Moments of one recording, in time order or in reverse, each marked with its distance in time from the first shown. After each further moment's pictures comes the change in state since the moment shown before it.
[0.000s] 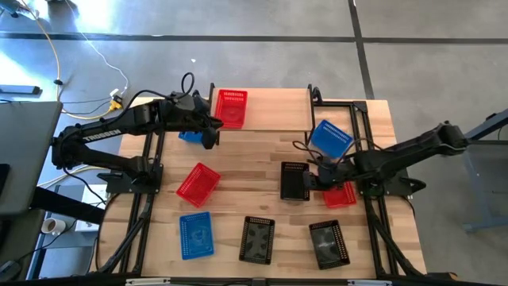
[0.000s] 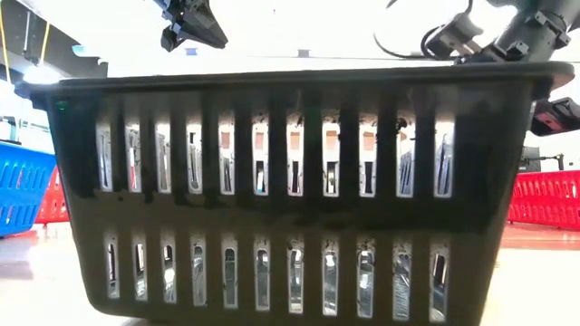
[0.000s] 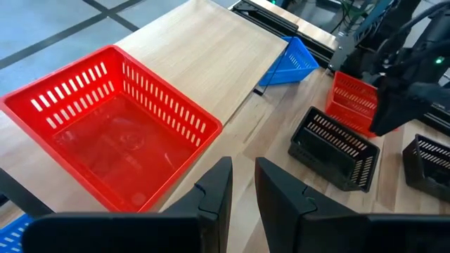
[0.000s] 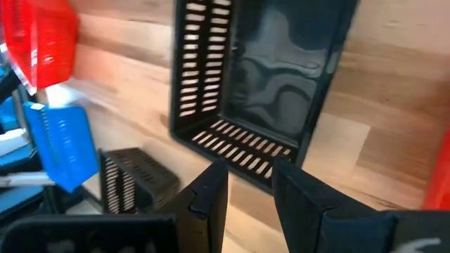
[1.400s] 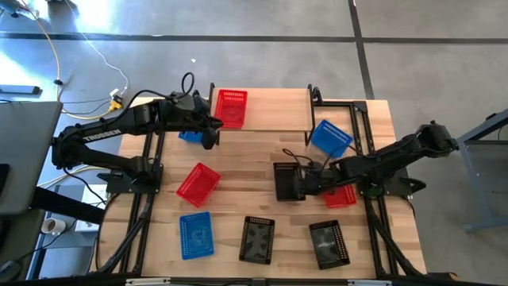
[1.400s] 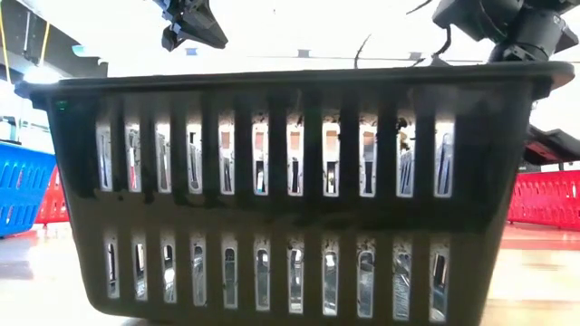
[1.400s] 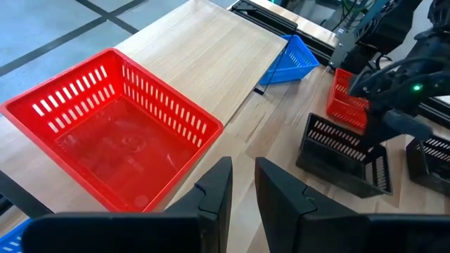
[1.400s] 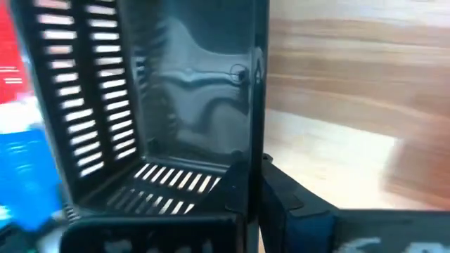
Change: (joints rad) left arm 0.000 0.000 0.000 0.000 0.000 0.026; right arm 0.000 0.227 -0.001 0.171 0.000 0.057
